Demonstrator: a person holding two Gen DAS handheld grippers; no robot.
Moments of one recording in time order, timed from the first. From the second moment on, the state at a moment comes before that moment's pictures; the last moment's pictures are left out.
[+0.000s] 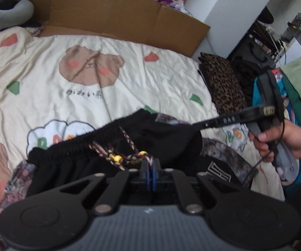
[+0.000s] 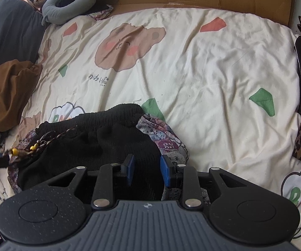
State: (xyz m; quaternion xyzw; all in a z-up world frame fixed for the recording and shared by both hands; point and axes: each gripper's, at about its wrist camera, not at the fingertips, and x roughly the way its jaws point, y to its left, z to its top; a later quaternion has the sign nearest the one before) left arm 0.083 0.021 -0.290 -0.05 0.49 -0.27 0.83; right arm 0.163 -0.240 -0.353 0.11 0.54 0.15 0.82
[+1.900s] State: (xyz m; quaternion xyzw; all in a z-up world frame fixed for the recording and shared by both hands) left arm 0.178 0.153 -0.394 -0.06 0.57 -0.10 0.81; right arm 0.248 -0.207 -0.410 -0.01 0.54 0.20 0.81
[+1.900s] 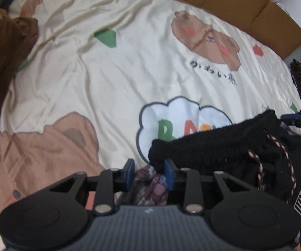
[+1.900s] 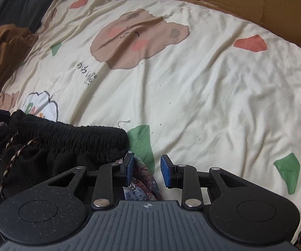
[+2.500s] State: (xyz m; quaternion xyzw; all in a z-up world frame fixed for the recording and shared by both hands) left arm 0.171 0.149 -0.408 -0.03 0.60 -0.16 0.79; right arm 0.257 -0.208 -0.397 -0.05 0.53 0.28 0.80
